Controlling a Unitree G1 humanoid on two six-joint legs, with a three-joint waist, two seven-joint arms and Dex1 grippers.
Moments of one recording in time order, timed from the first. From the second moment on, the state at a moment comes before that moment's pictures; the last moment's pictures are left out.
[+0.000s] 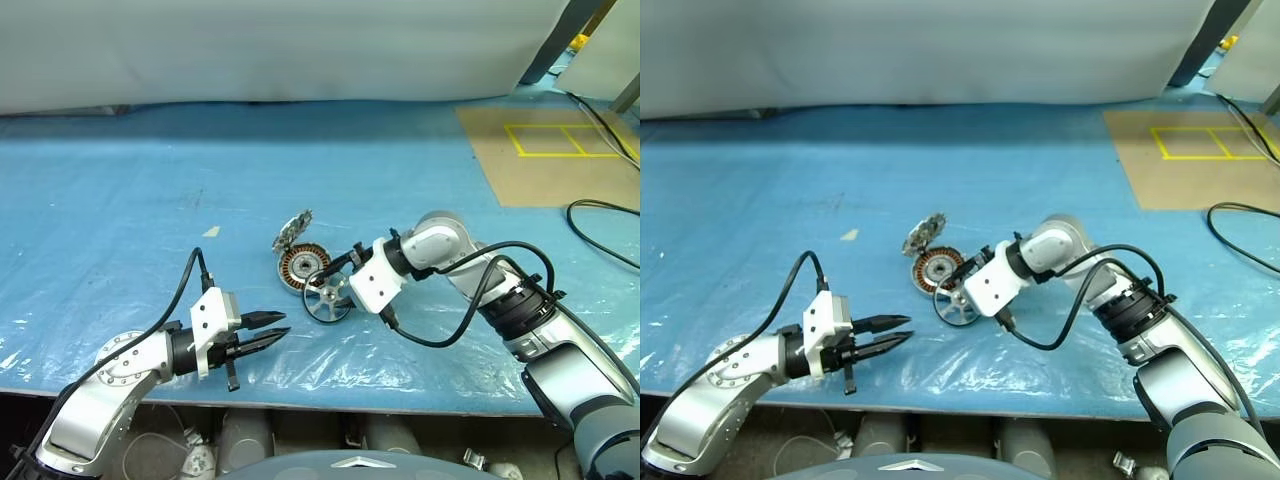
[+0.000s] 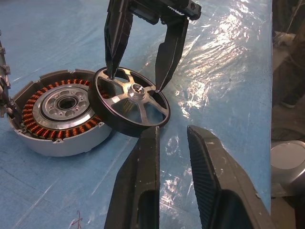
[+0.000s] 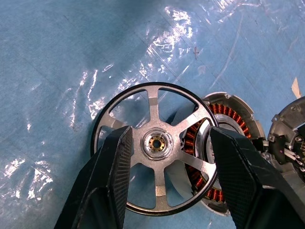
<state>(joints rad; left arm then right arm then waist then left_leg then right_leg) 0.20 0.63 -0.05 -0.52 -0.40 0.25 -0.92 -0.69 -0.60 0.53 0.09 -0.15 -0.36 1.33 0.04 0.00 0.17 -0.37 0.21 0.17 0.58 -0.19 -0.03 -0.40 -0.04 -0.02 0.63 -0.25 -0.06</state>
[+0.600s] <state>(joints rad) 0.19 0.62 -0.08 -0.52 -0.38 0.25 -0.90 -0.70 -0.58 0.56 0.16 -0.20 -0.41 1.31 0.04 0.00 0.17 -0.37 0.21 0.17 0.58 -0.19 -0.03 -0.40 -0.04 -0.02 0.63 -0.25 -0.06</state>
